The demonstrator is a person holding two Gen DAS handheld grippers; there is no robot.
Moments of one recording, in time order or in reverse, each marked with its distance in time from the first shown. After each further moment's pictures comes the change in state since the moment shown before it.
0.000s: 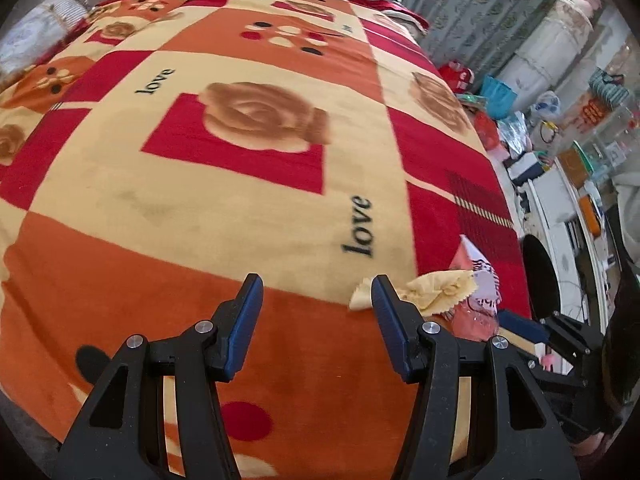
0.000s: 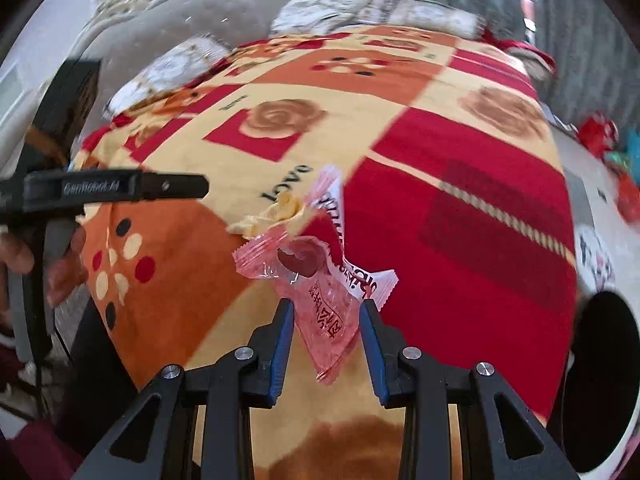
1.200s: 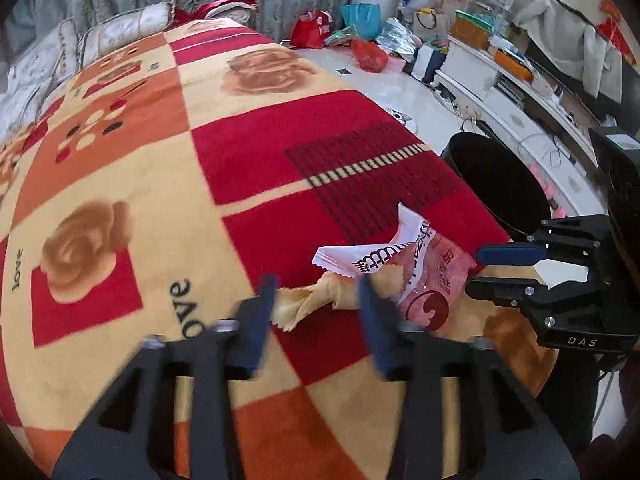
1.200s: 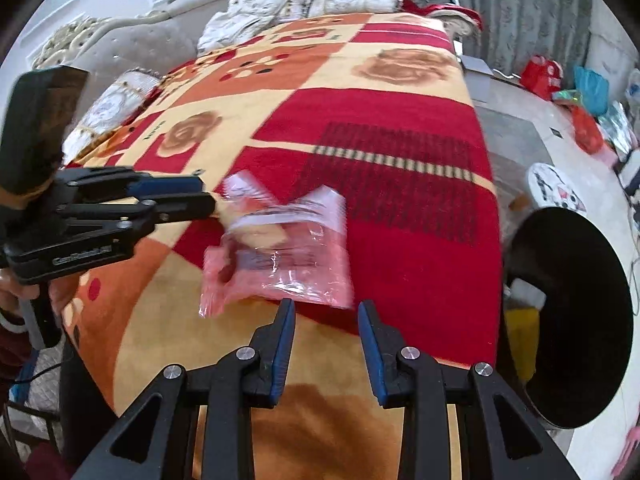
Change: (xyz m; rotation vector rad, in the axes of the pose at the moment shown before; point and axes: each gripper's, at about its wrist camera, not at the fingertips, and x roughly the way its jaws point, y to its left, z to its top) left arm 0.053 -0.124 0.012 0.611 0.033 -0.118; right arm -0.014 -0.071 -0.026 0.210 0.011 -0.089
